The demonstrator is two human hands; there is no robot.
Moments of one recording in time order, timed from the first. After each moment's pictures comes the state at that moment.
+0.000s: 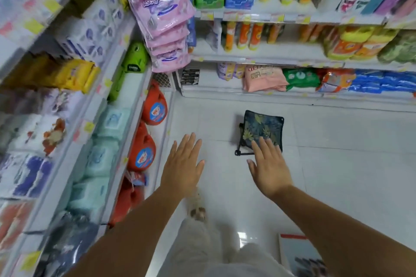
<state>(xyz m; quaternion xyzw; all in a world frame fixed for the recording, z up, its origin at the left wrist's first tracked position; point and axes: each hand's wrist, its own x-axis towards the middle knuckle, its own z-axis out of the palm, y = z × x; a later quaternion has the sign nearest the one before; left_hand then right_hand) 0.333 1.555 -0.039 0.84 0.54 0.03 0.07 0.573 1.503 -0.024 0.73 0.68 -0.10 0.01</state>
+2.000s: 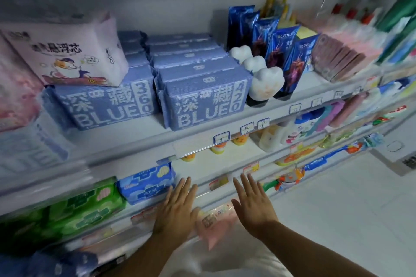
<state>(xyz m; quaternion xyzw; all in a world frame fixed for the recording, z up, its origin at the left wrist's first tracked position) 0.704 2.282 -0.047 0.95 0.31 0.00 0.08 0.893 2.144 -0.027 0.86 0.51 -0.05 0.02</state>
